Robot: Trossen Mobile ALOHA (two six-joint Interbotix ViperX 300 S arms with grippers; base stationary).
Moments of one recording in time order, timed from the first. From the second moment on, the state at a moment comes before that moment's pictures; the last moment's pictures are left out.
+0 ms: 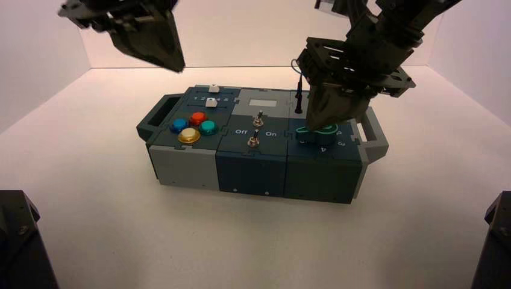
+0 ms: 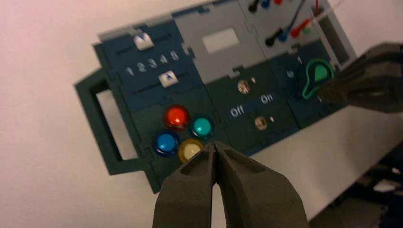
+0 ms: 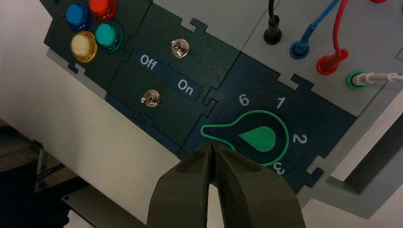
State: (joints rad) left arm -0.71 -0.55 1.03 -0.10 0.51 -0.12; right arm 0.75 -0.26 1.06 0.41 0.32 0.03
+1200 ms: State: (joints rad) left arm -0.76 -0.53 1.04 -0.10 0.51 -0.13; right arm 0.75 -0.14 1.00 0.42 0.27 0.03
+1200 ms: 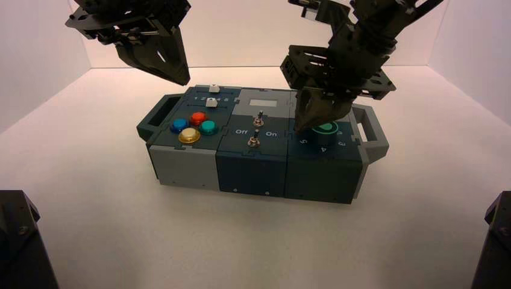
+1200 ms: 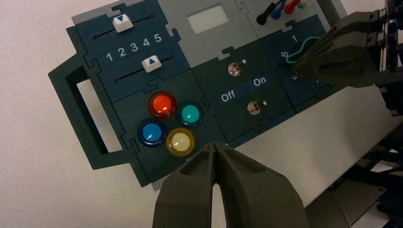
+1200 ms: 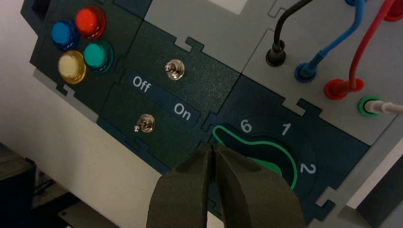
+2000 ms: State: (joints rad) left arm -0.76 -0.52 1.06 -0.10 0.51 -0.12; right arm 0.73 -0.12 0.98 0.42 0.25 0.03
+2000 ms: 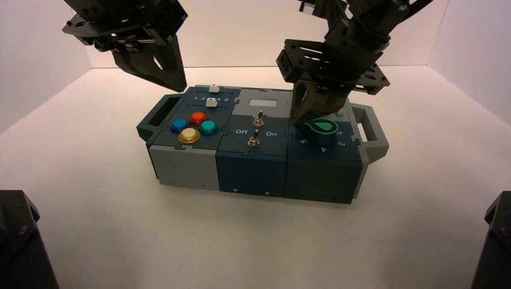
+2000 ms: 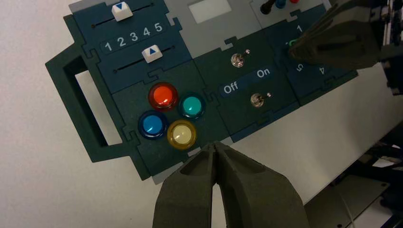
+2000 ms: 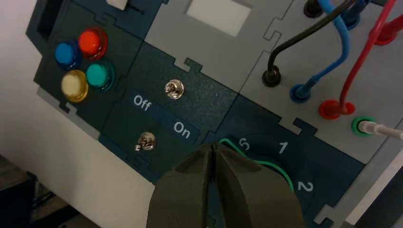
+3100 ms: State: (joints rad) left arm -0.76 -0.53 1.07 -0.09 0.51 -0.12; right arm 0.74 -0.28 1.02 0.41 0.33 0.02
